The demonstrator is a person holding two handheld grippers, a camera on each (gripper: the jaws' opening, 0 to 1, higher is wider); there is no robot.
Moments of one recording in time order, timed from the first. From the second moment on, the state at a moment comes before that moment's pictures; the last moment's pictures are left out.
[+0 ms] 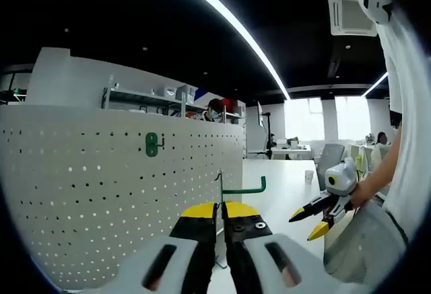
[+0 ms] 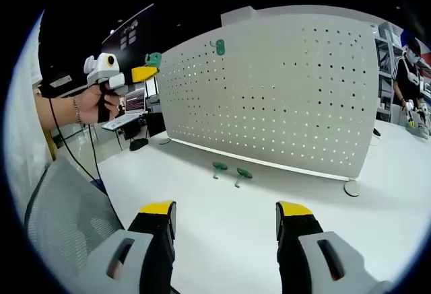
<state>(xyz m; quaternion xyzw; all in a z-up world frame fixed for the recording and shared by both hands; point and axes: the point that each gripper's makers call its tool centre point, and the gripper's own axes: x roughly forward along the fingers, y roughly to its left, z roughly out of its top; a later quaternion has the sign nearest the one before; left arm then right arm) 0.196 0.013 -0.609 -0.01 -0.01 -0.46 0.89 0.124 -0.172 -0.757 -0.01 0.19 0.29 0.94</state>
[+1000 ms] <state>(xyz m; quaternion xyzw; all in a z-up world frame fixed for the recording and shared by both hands) 0.190 0.009 -0.620 -0.01 0.01 -0.45 0.89 0.127 -0.138 -0.668 0.06 0.05 0.35 0.93</state>
